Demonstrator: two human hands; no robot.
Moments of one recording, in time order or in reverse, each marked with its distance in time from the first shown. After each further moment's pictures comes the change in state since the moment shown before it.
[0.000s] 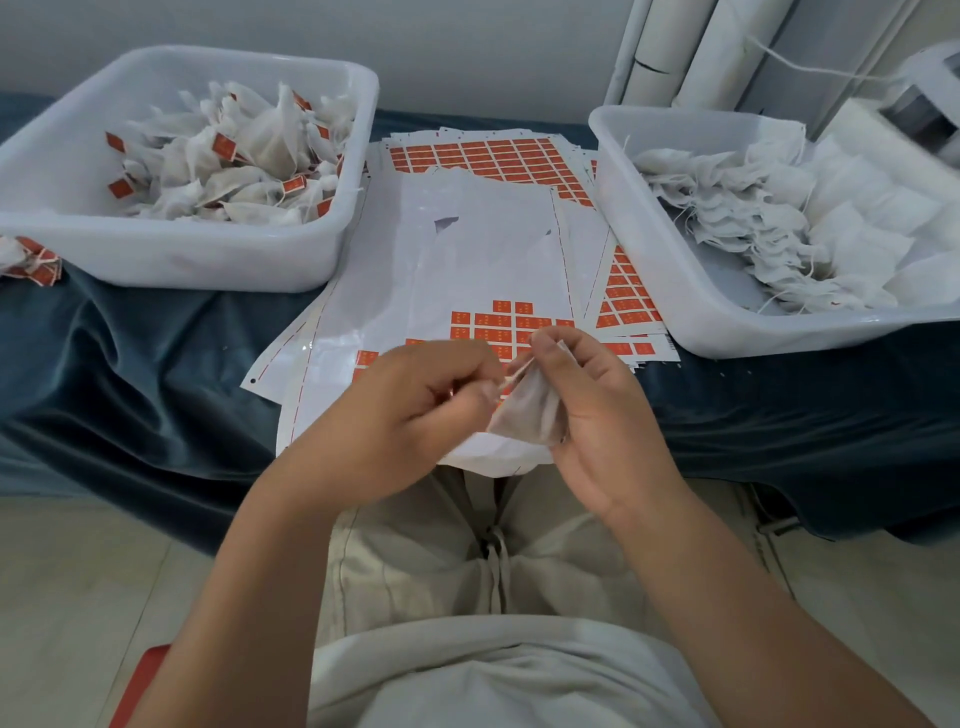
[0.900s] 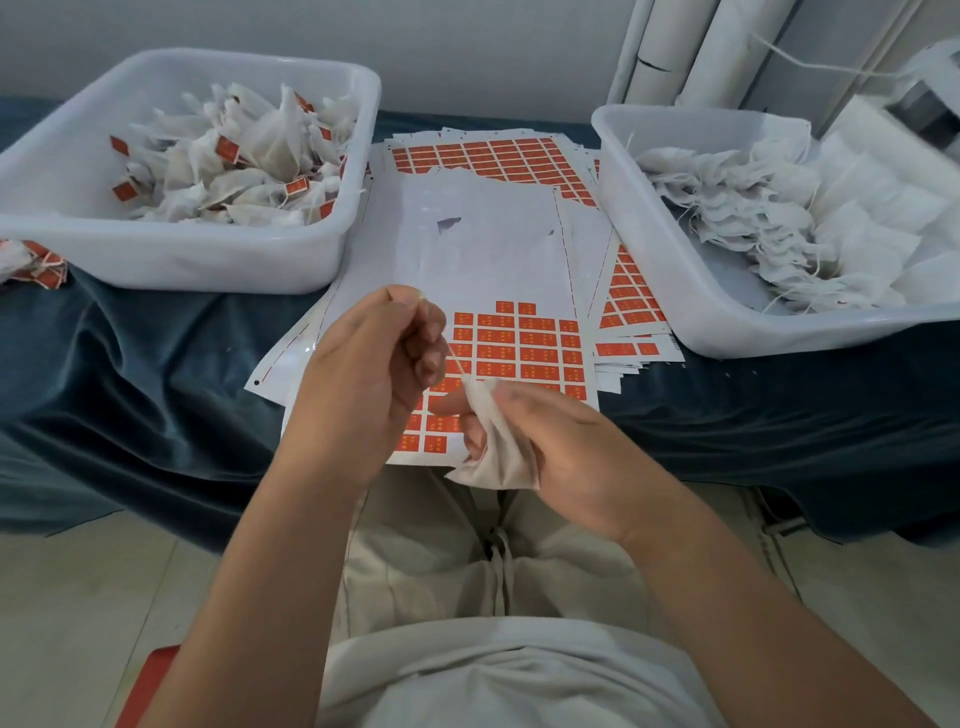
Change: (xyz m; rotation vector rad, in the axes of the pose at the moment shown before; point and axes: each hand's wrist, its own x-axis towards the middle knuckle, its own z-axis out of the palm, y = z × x) left_hand 0.013 -0.020 0.001 -0.975 0.423 -0.306; right_hand -0.016 -0.002 0.001 -0.368 -0.368 0.197
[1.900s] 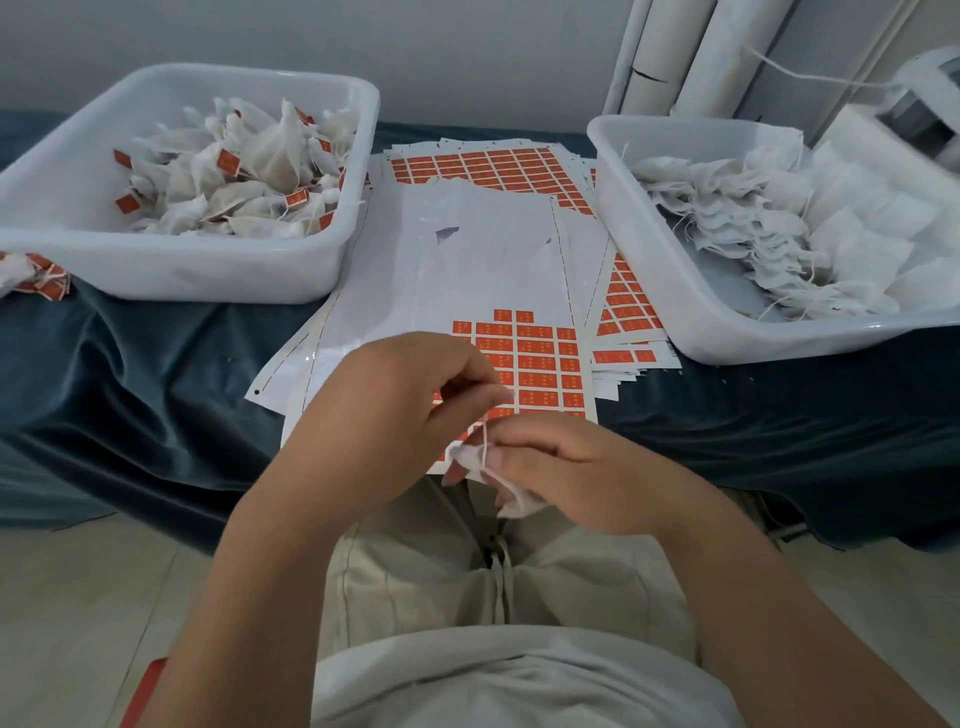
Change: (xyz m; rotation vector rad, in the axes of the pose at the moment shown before) left_hand -0.023 0.022 0.012 1.291 -0.223 0.477; right_hand -0.008 -0.015 -0.016 -0.510 -0.207 -0.070
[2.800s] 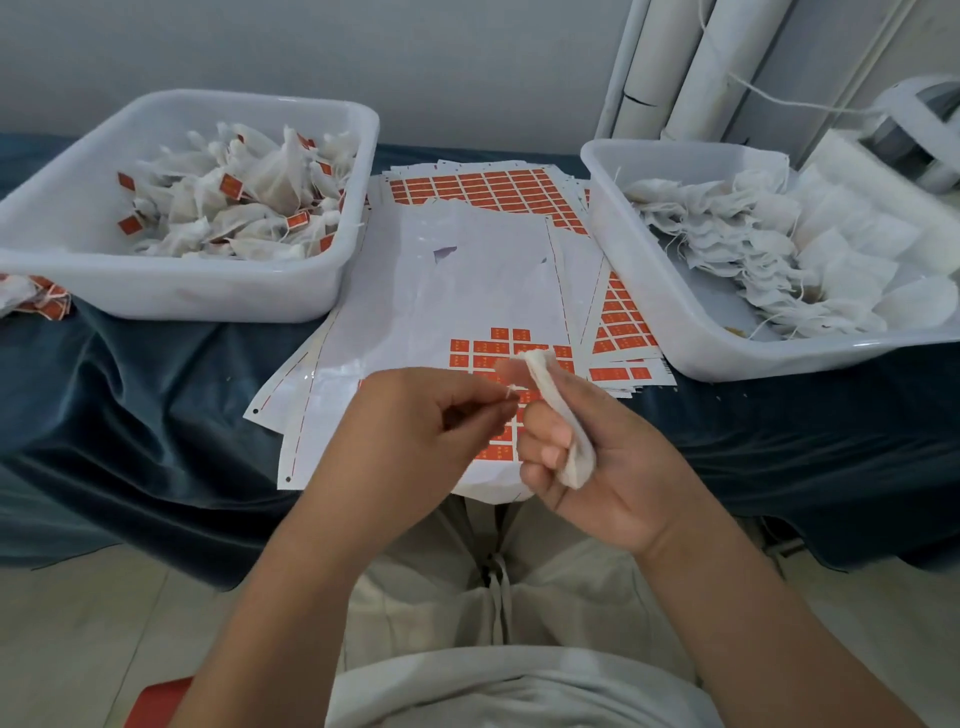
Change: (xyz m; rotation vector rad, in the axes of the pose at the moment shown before) left_hand -0.004 0.007 0.017 -0.320 0.013 -0.232; right_hand 0.006 0.005 -0.005 1.192 -0.007 -0.113
